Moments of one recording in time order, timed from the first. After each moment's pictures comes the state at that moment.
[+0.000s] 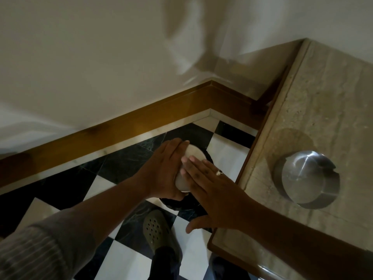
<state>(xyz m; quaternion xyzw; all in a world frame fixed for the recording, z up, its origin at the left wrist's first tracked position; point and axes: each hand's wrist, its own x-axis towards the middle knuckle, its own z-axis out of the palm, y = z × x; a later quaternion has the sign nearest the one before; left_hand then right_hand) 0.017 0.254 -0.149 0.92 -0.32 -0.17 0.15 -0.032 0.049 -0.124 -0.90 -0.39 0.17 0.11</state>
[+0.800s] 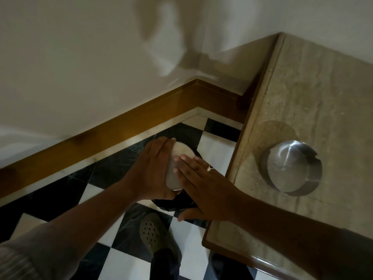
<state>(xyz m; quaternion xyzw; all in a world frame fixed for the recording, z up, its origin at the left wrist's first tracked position) 0.018 0.254 -0.146 0.91 -0.33 -0.16 0.18 -0.031 0.046 -0.130 -0.91 -0.39 0.11 0.11</state>
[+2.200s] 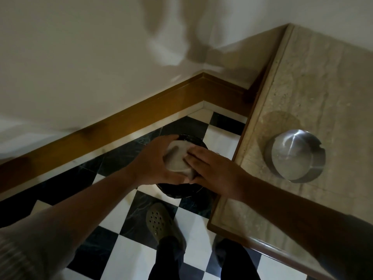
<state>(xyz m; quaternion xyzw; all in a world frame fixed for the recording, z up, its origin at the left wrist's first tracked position) 0.015 0.257 -0.111 0.87 -0.14 -0.31 0.35 -0.025 0.040 -0.124 -0.91 -0.35 0.10 0.21</state>
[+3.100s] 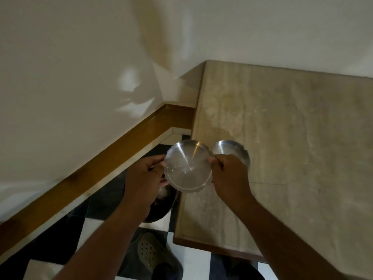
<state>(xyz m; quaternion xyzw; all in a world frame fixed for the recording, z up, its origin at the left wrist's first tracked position) -0.010 0.111 0.012 0.76 0.19 -0.27 0.55 -0.057 -0.064 -0.037 -0.86 0.27 0.04 0.43</state>
